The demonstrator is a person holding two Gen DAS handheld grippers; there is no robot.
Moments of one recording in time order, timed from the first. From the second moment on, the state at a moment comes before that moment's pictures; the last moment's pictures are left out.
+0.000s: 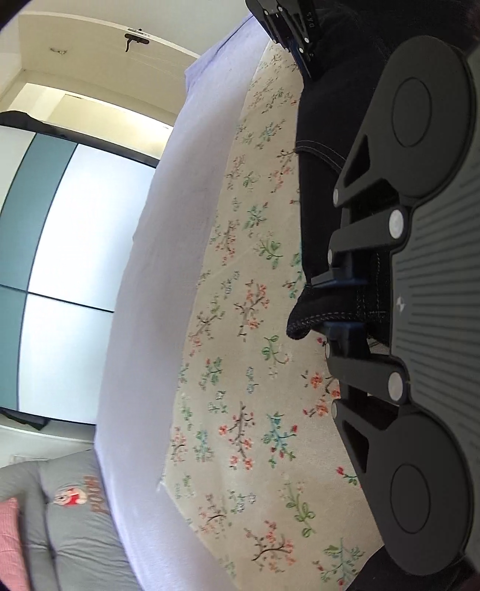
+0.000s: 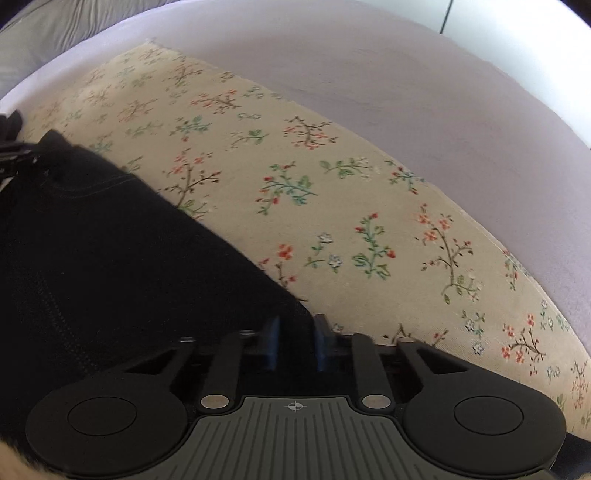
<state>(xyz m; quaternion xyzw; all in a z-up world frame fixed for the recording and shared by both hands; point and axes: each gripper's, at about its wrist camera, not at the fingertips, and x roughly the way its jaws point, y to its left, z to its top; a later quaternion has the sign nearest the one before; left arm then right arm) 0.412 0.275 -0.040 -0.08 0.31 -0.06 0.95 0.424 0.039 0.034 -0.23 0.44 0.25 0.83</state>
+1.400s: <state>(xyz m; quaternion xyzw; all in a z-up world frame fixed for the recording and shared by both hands) 0.301 0.280 0.025 -0.22 0.36 0.05 0.91 0.440 0.096 0.035 -0.17 0.44 0.19 0.86</state>
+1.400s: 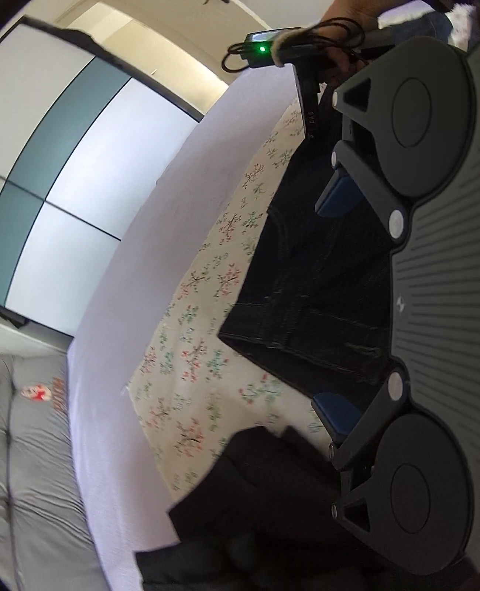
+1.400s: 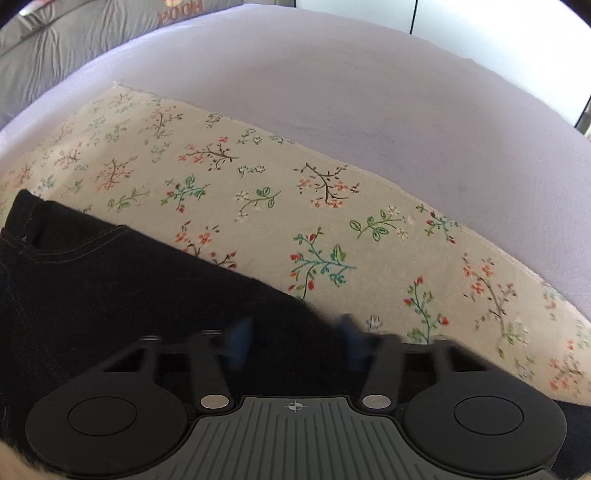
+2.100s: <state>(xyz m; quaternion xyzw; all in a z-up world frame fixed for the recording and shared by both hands) 0.163 0.216 0.045 -0.30 0.36 0.01 0.88 0.107 0.075 0.145 -0.24 0.25 0.20 0.92</state>
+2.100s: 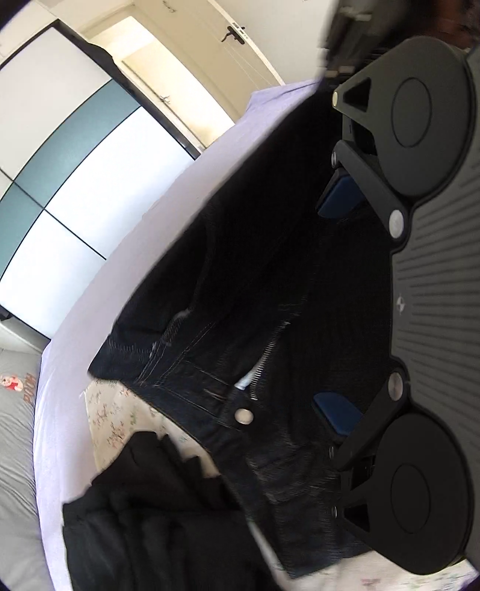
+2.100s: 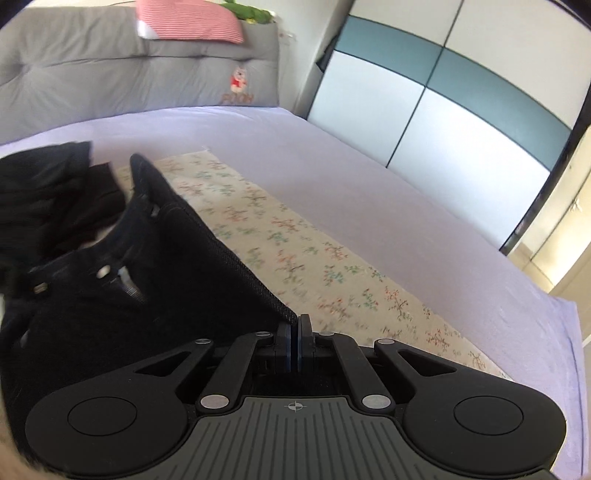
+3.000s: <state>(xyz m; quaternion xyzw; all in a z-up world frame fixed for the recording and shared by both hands) 0.166 0.270 -0.038 -0.41 0.37 0.12 0.83 0.063 0.028 0.070 -0.10 0.35 0.21 0.91</state>
